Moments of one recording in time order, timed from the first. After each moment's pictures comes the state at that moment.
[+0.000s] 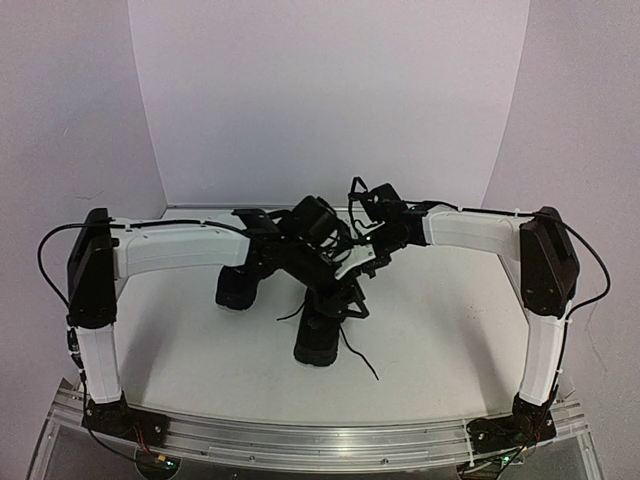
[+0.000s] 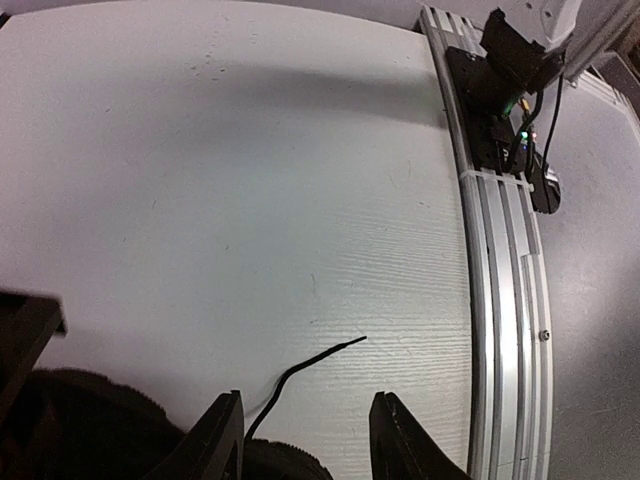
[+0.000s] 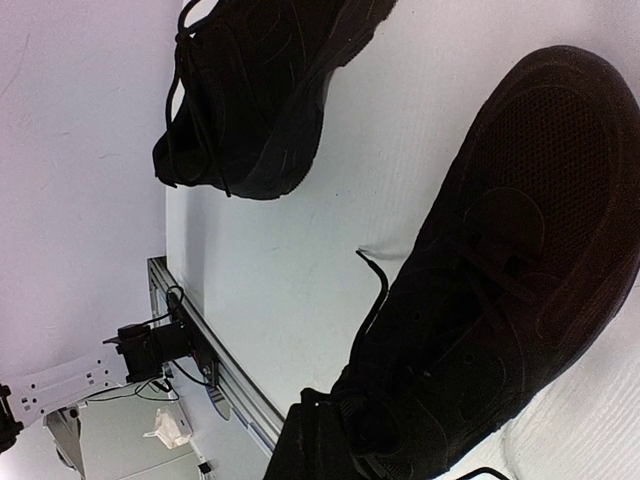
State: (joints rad) left arm -1.04 1.97 1.68 -0.54 0.49 0.28; right arm 0.68 1.99 1.57 -0.46 -0.64 0.72
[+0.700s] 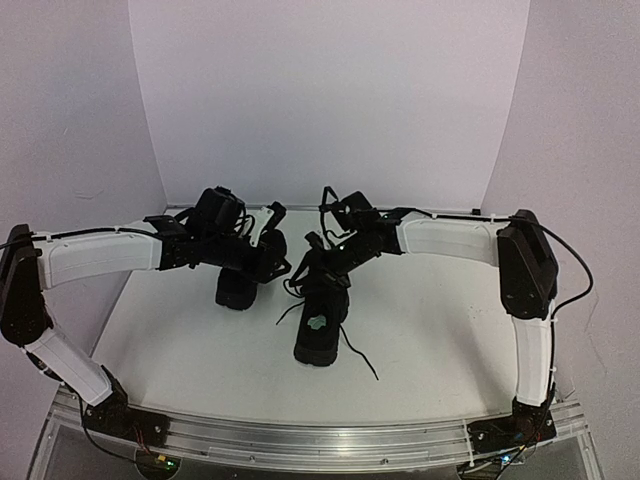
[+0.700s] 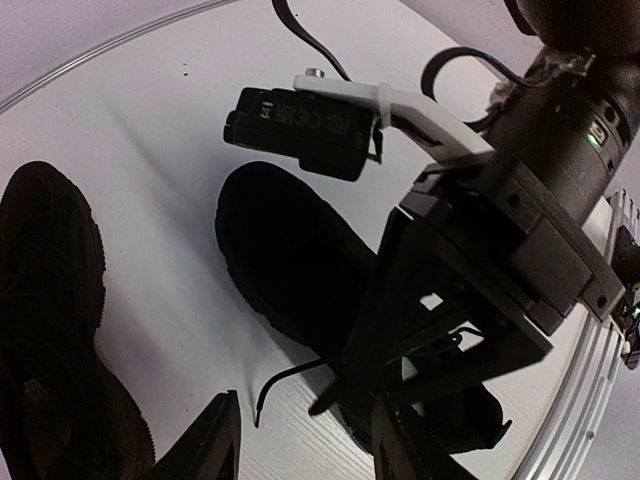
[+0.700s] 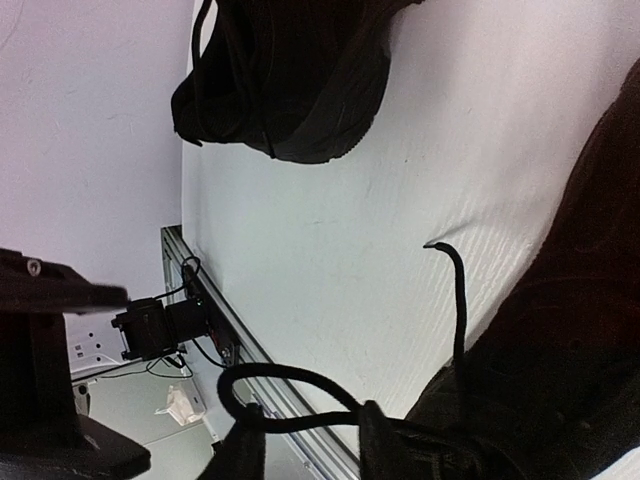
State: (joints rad) left arm -0.76 1.51 1.12 -0.27 0.21 -0.14; right arm 0.78 2.10 1.68 -0.46 -0.68 0.78
